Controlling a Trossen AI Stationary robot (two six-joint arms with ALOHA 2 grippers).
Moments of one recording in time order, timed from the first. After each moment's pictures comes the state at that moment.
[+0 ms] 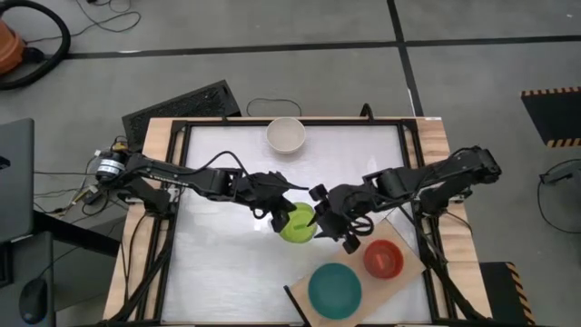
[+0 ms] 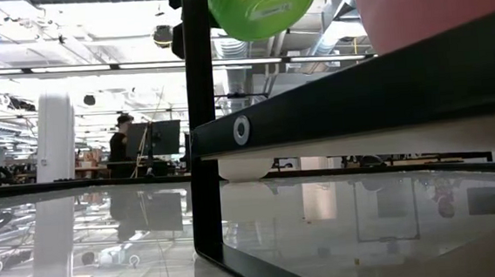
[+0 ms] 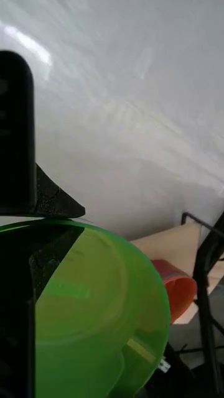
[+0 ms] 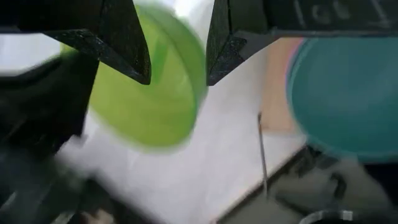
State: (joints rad) left arm -0.10 1.54 1.20 -0.27 -0.07 -0.61; right arm 0.28 1.51 1.45 -0.67 -0.07 -0.35
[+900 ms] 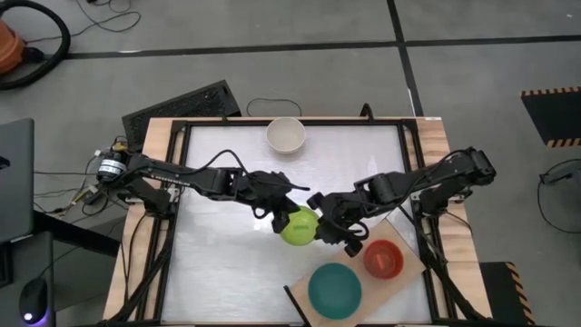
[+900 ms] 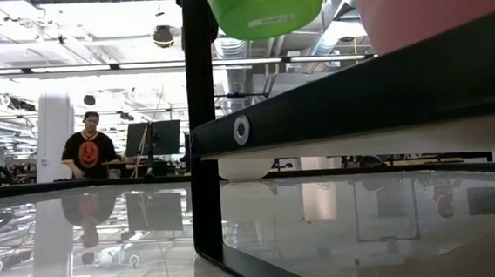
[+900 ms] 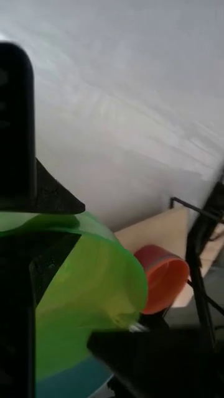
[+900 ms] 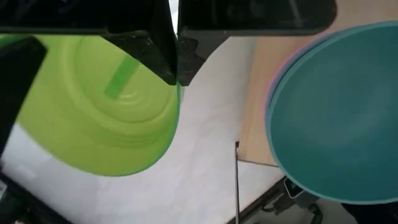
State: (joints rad) left arm -0.10 1.54 1.20 -0.21 -0.03 -0.52; right arm 0.28 1.56 1.45 -0.76 -0.11 -0.39
